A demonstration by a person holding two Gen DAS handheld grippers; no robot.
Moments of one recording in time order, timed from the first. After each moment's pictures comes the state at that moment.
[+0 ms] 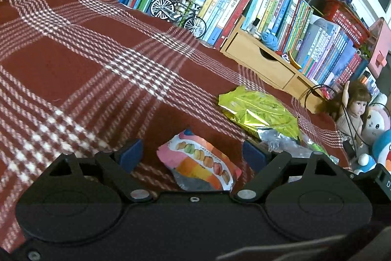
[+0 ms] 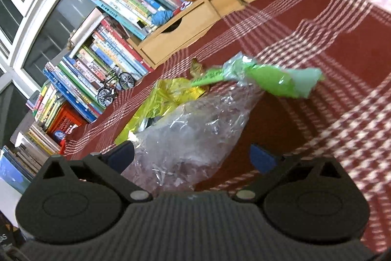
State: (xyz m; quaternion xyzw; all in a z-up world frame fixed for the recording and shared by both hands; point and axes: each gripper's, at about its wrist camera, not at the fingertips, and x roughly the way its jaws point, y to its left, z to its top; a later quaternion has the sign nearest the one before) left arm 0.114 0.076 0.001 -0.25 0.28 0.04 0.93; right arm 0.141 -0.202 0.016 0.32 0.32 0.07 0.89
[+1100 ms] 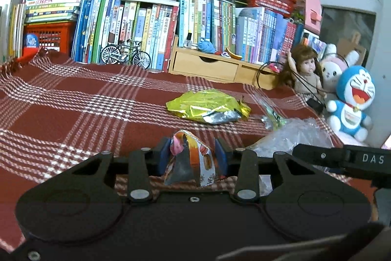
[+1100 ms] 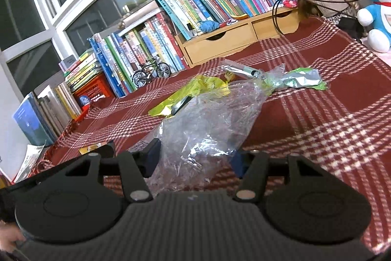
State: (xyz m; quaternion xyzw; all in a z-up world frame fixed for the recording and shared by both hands) left arm 0.012 0.027 0.047 -0.08 0.21 -0.06 0.97; right arm 0.051 -0.195 0.053 0.20 0.26 0.15 0.93
